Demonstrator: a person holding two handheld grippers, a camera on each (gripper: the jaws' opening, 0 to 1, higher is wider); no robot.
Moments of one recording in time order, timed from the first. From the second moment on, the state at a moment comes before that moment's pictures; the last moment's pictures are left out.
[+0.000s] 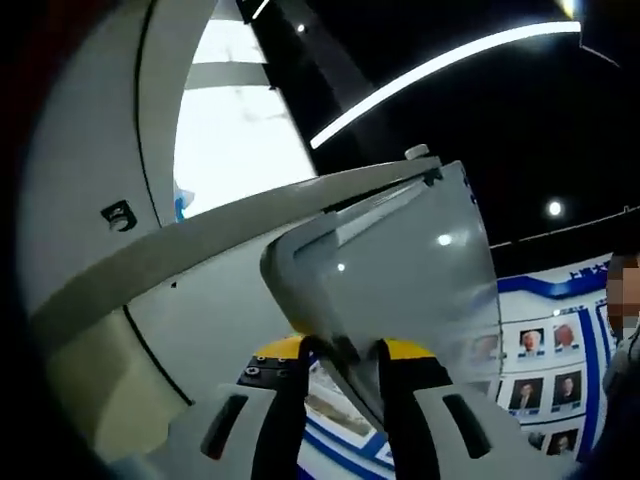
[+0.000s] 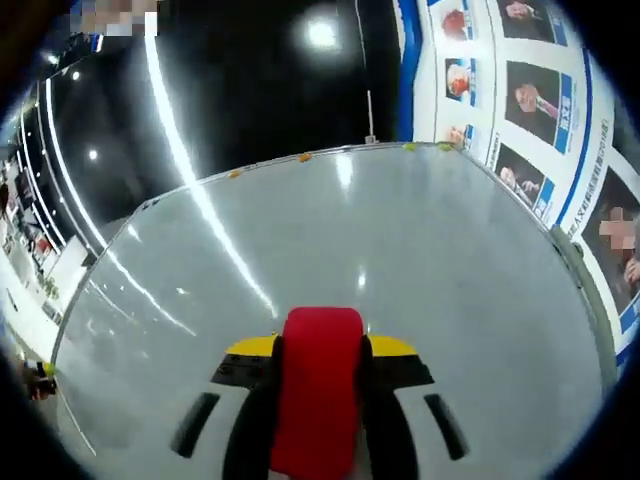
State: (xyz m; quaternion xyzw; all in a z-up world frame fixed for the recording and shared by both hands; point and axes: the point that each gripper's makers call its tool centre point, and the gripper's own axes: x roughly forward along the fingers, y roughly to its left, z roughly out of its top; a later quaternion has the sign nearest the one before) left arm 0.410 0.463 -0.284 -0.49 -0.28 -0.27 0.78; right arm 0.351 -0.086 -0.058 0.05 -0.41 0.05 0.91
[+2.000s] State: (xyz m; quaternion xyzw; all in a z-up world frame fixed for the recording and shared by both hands) left arm 0.396 0.456 -0.278 -0.54 -0.28 -0.21 0.76; right arm 0.354 0.059 0.052 -0.17 -0.48 0.09 0.86
